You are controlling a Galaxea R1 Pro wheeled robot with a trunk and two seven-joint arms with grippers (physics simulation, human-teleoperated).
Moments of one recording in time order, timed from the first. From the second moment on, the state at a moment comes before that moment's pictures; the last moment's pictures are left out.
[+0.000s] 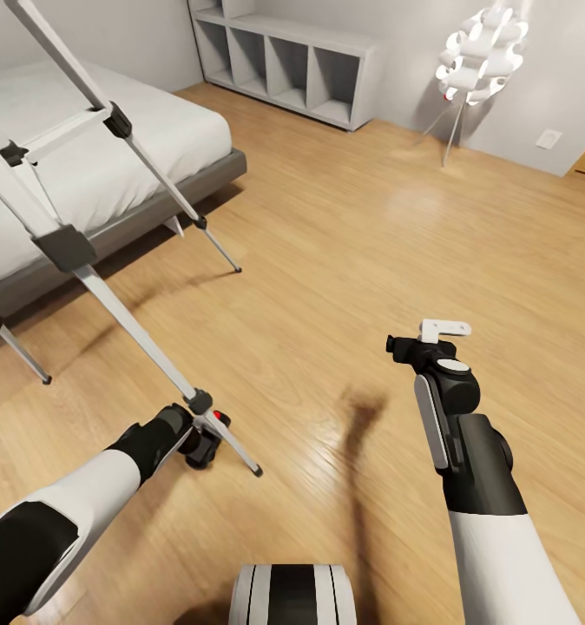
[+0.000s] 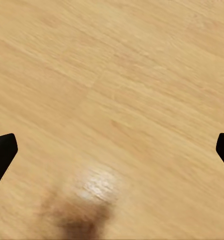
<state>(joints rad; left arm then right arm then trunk) -0.99 0.09 -0.54 -0.39 0.00 0.73 -0.24 -0.72 0.07 0.01 -1.53 0.00 0.79 -0.28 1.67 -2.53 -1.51</state>
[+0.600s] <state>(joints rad) -0.99 0.09 -0.54 -0.37 0.00 0.73 -0.24 -0.72 0.07 0.01 -1.53 0.00 0.79 -0.28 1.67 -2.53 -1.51</state>
